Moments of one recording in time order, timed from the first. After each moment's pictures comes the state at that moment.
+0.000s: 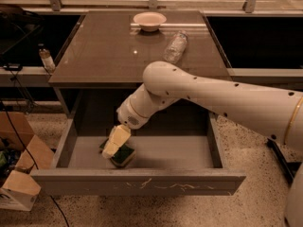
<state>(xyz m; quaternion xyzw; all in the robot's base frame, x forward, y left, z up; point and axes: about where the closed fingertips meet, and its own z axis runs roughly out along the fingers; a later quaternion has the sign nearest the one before) 0.537 0.115 0.712 -0.61 0.71 0.27 0.22</state>
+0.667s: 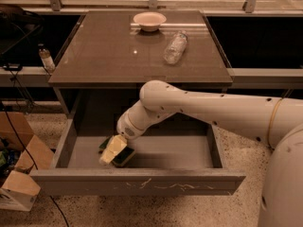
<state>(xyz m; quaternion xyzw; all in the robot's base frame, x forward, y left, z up) 0.544 0.126 0.651 -0.57 0.74 0.28 0.21</state>
